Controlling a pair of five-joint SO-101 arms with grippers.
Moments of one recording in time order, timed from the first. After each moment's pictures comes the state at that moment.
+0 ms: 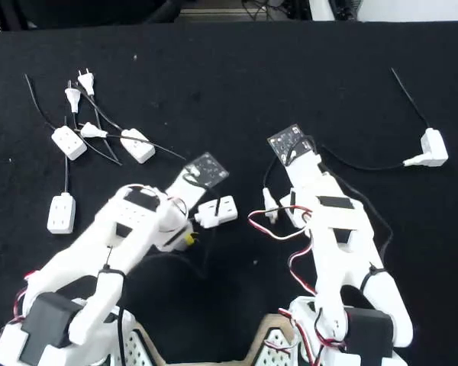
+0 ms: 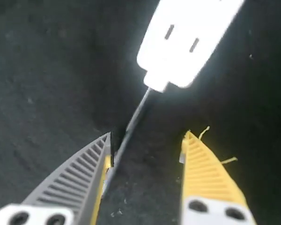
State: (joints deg) left arm 17.0 -18.2 54.5 43.2 -28.8; right arm 5.5 -21.1 63.7 28.3 33.9
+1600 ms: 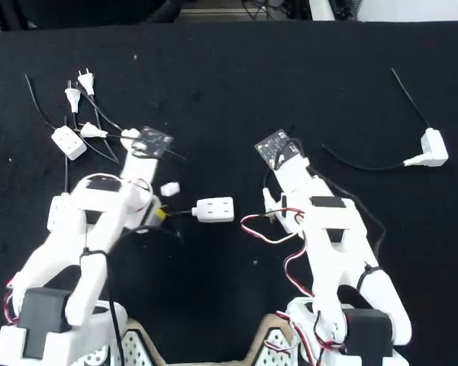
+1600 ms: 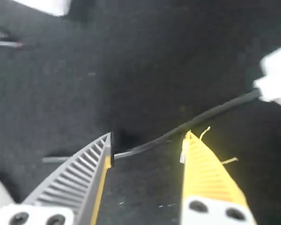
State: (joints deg) left arm 0.8 -15.9 52.1 42.7 -20.8; right arm 1.8 -21.1 63.7 32.2 34.0
